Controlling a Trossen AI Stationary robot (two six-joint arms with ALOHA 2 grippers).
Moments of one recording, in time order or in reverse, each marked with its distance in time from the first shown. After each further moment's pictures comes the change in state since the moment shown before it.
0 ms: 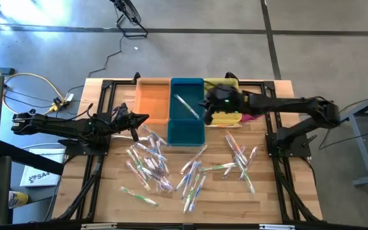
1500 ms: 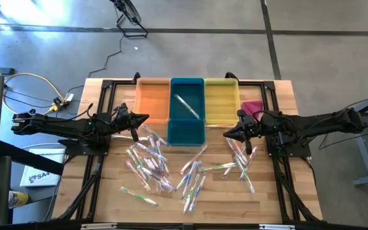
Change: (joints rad) left arm 0.000 0.000 0.000 -0.001 0.000 0.000; right arm 0.282 -0.648 -0.584 0.254 -0.200 0.074
